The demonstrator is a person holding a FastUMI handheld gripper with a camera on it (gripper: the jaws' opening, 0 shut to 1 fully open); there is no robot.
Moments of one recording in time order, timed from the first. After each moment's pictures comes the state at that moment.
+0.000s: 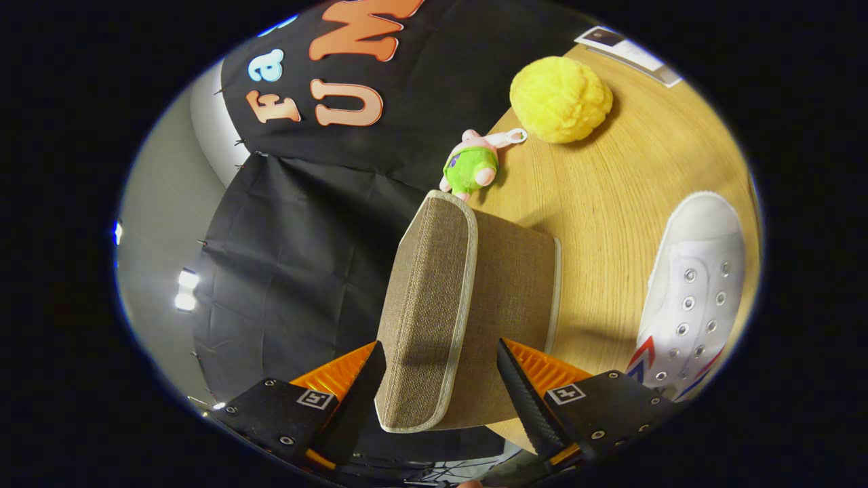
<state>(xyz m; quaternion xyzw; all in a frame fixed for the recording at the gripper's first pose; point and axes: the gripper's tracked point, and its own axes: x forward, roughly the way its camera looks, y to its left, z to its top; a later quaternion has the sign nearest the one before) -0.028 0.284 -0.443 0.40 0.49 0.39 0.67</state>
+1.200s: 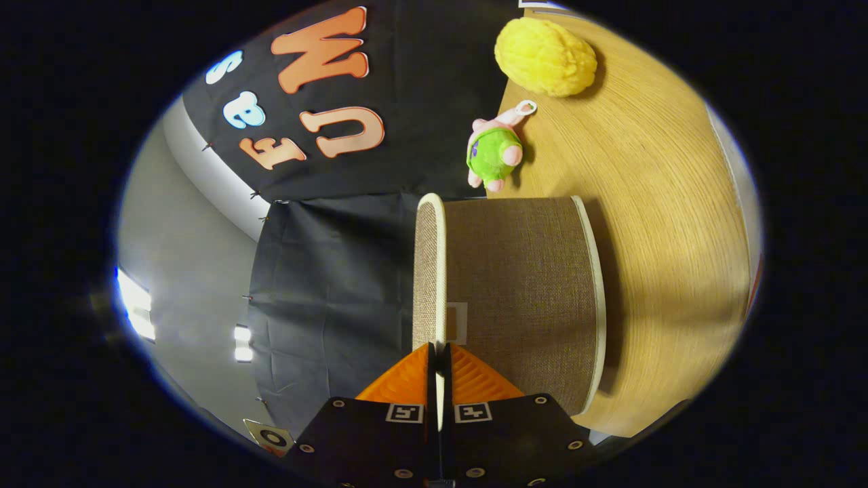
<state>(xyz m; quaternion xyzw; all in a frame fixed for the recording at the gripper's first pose) -0.028 0.347 -0.391 0.52 0.44 0.37 0.63</state>
